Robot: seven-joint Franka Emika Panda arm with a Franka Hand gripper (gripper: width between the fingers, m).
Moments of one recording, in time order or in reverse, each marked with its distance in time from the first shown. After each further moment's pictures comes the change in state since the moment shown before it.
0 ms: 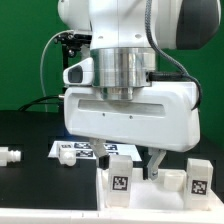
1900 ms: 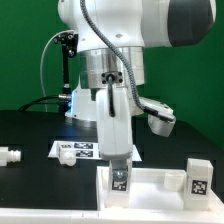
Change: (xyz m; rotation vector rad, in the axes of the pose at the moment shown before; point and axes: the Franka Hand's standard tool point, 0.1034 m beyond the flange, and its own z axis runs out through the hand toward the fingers) arm 0.006 0.005 0.002 0.030 -0.043 0.886
